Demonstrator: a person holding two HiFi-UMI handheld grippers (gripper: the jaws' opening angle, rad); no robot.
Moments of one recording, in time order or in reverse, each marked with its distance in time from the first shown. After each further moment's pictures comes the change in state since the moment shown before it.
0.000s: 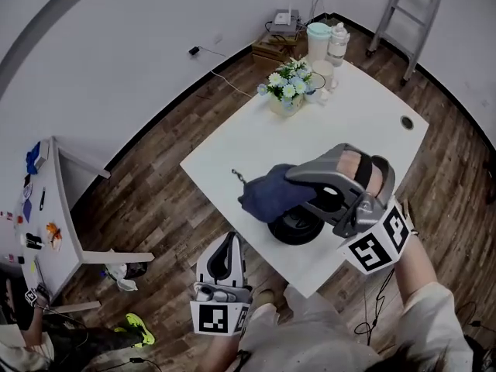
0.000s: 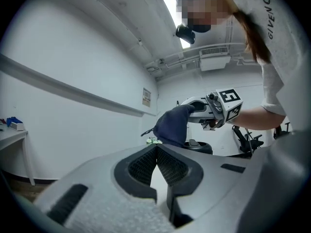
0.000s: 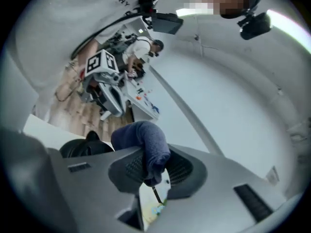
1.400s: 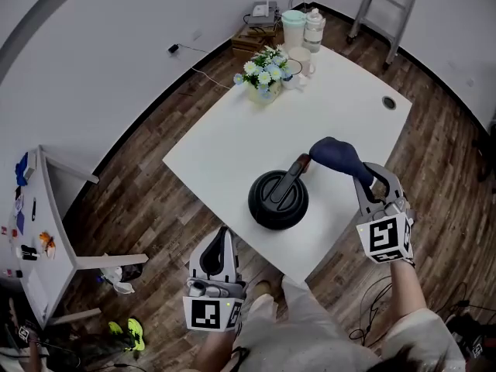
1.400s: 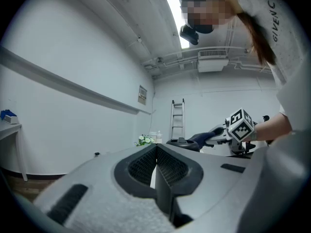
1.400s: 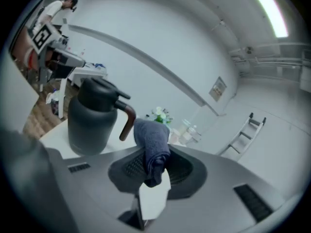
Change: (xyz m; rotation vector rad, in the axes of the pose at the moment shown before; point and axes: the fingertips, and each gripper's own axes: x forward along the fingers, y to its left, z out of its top) left arm -0.004 -0.019 -0.007 -0.036 0.013 -0.068; right arm -0.139 0.070 -0.158 0.642 0.663 -0.414
